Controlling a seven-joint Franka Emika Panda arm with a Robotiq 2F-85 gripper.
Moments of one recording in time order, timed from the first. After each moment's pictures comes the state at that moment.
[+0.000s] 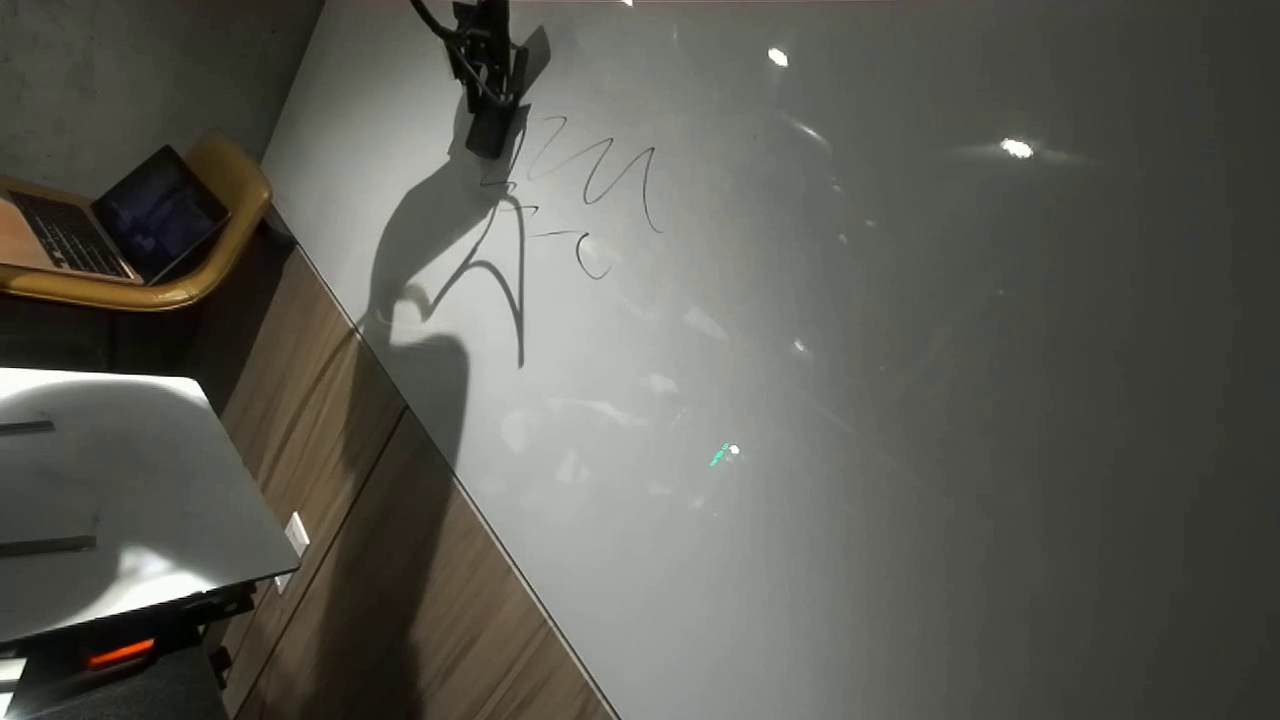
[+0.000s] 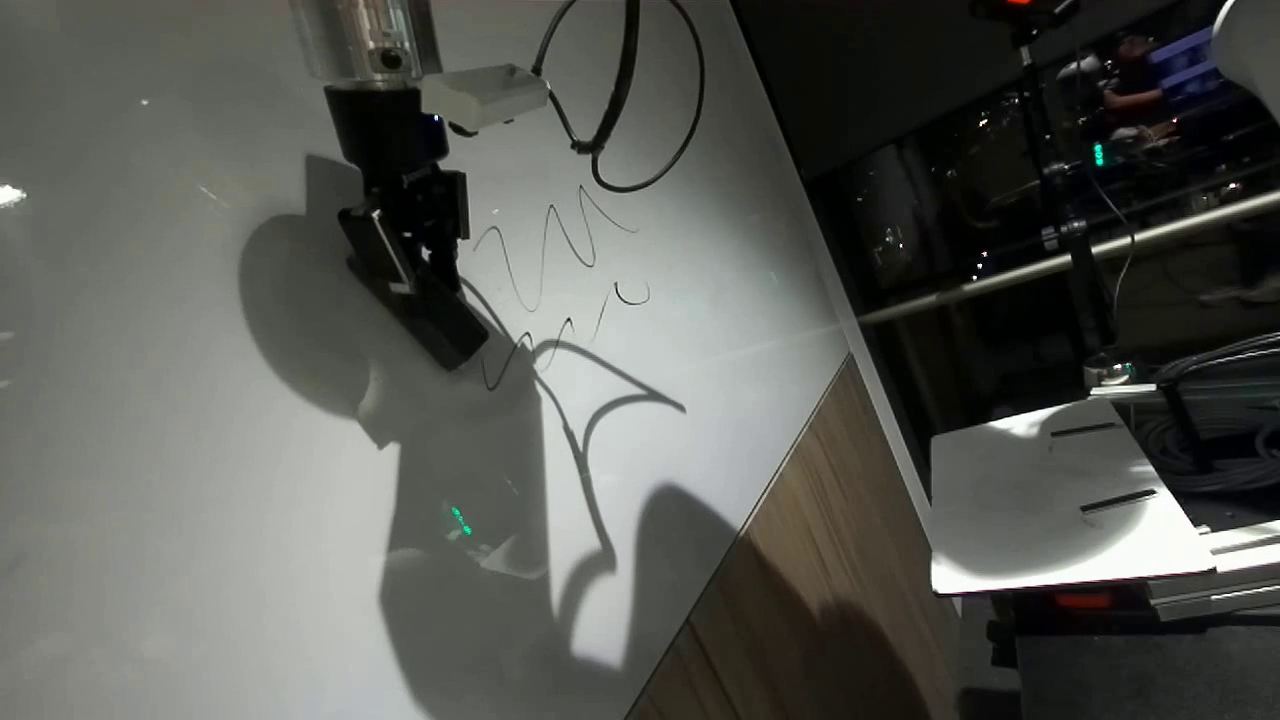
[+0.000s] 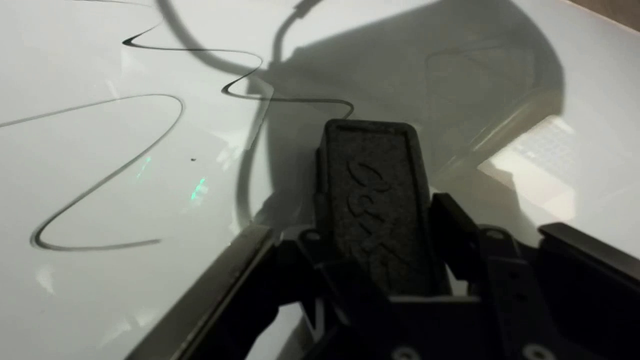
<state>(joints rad) 0.28 0.17 0.28 -1.60 -0.52 2.18 0.41</state>
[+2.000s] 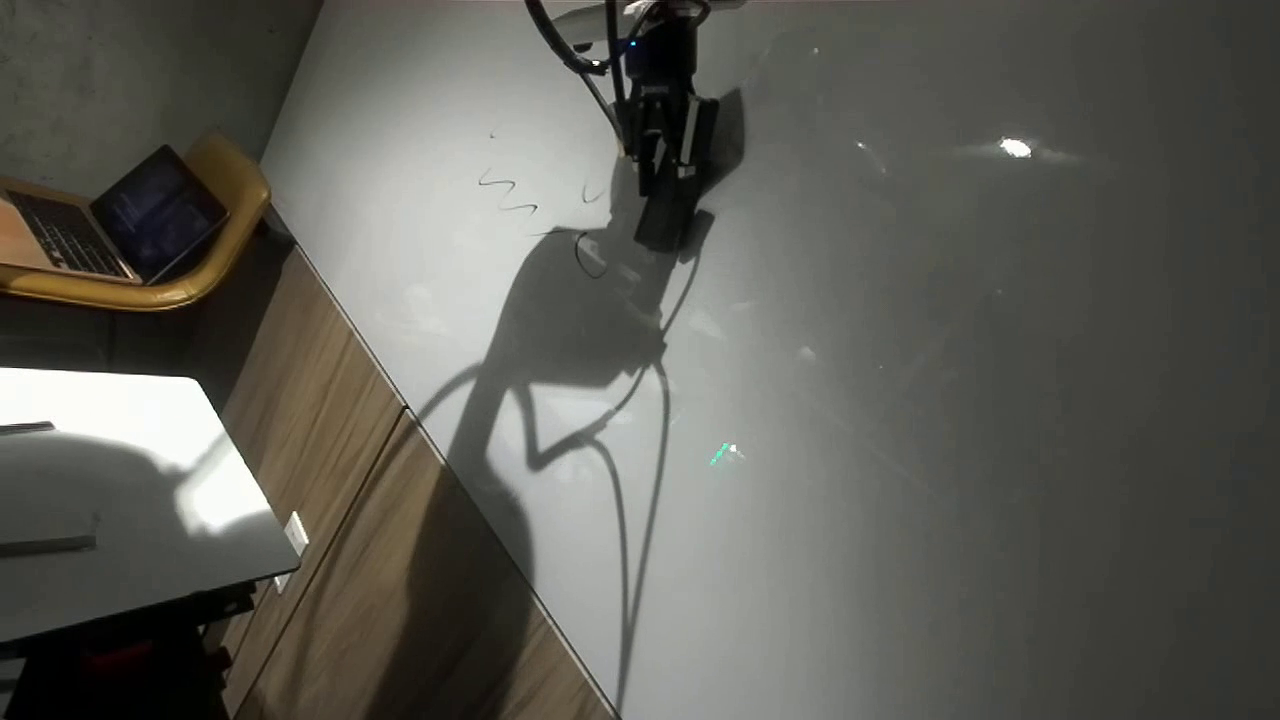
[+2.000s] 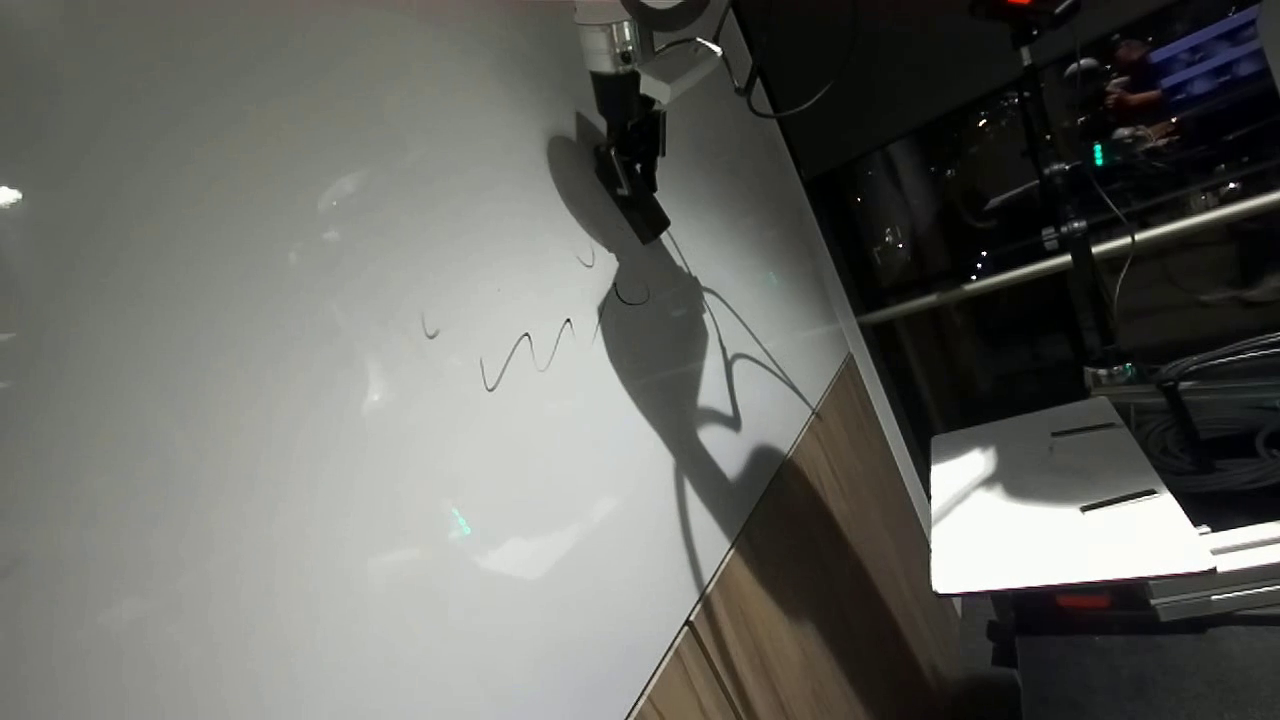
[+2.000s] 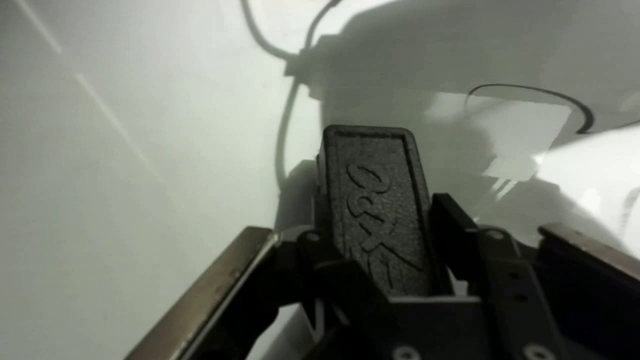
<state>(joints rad) -0.04 -0.13 0.03 -1.91 -0.45 2.30 0.30</state>
